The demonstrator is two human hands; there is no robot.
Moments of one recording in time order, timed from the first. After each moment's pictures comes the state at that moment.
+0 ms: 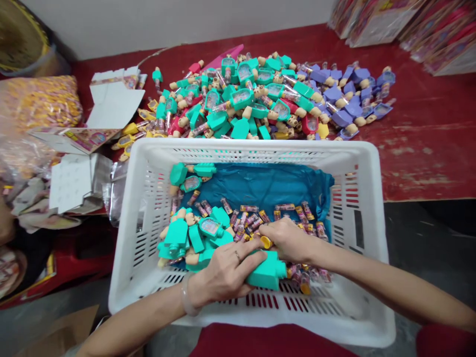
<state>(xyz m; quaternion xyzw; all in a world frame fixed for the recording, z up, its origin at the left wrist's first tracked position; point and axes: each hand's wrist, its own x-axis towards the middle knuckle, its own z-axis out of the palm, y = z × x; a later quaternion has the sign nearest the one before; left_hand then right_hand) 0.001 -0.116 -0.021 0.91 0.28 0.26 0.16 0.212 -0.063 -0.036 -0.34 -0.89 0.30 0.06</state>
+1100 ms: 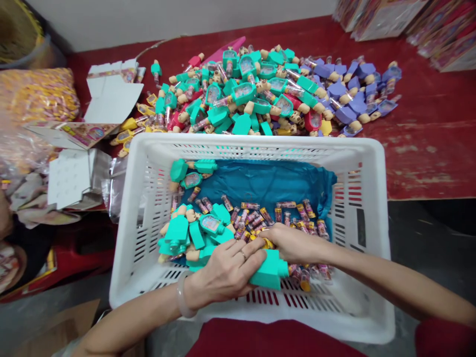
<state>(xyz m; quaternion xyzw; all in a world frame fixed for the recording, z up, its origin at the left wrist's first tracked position) 0.000 -0.112 -0.003 0.93 0.28 0.20 0.15 0.208 -0.059 -0.014 -0.32 -0.80 0.51 -0.01</state>
